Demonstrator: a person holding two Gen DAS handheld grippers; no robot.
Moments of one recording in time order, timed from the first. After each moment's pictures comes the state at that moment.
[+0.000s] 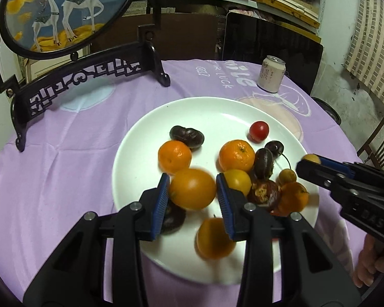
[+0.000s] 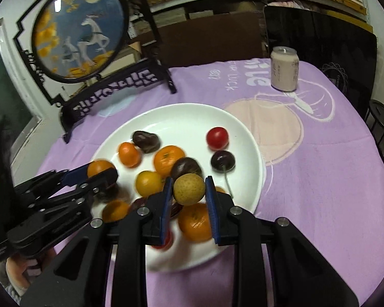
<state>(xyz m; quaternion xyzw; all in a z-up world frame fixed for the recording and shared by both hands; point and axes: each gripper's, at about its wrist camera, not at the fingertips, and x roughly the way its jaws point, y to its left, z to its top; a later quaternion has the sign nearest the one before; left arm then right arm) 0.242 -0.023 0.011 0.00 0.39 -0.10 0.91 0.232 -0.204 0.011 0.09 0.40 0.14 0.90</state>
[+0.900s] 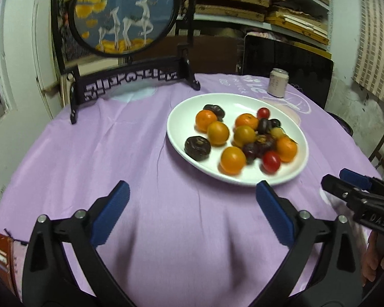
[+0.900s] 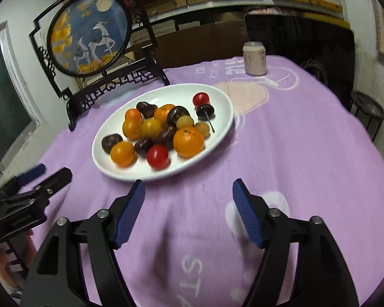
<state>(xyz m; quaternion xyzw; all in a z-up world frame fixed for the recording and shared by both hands) 0.095 0.004 0.020 0.01 0.32 -0.03 0.95 0.096 -0.210 -0.005 0.07 0.35 0.09 0.93</state>
